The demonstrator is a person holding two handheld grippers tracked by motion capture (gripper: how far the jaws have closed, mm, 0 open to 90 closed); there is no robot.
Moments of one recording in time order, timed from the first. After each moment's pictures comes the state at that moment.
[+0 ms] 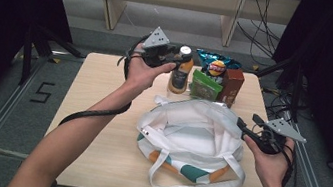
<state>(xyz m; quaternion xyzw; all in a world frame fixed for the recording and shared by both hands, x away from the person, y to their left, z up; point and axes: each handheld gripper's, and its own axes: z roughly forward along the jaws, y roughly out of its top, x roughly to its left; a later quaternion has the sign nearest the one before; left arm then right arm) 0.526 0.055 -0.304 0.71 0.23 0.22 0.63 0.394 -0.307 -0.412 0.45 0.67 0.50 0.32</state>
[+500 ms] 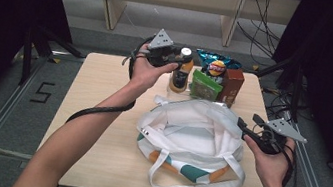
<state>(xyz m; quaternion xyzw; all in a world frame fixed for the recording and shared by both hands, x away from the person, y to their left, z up) 0.548 0.048 -0.322 0.72 0.24 0.23 0.61 0.393 -0.307 -0.411 0.45 0.67 0.50 0.32</state>
